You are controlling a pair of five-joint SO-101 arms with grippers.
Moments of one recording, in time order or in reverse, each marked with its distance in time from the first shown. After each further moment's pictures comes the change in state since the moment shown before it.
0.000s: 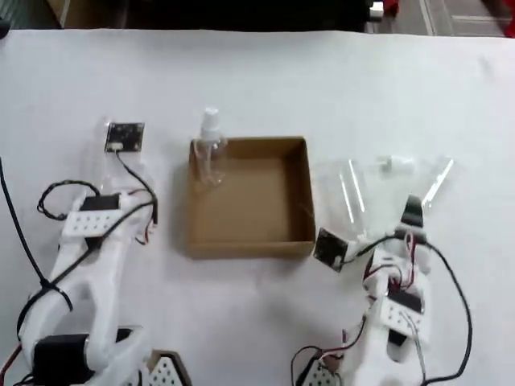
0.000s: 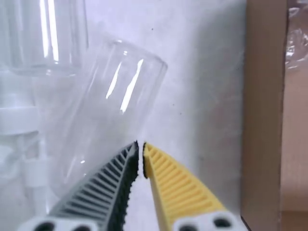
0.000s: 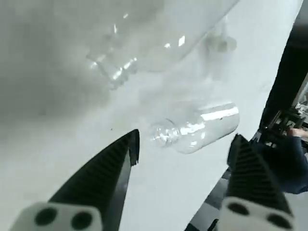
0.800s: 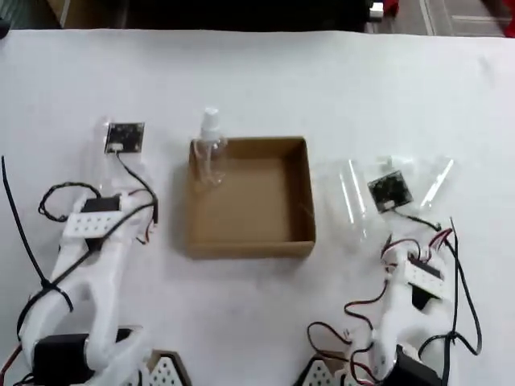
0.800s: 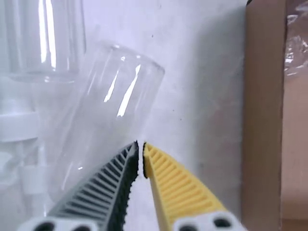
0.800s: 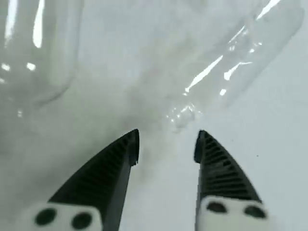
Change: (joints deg) left arm 0.0 0.0 0.9 -2.9 0.0; right arm 4.5 27.7 -16.8 0.5 -48.6
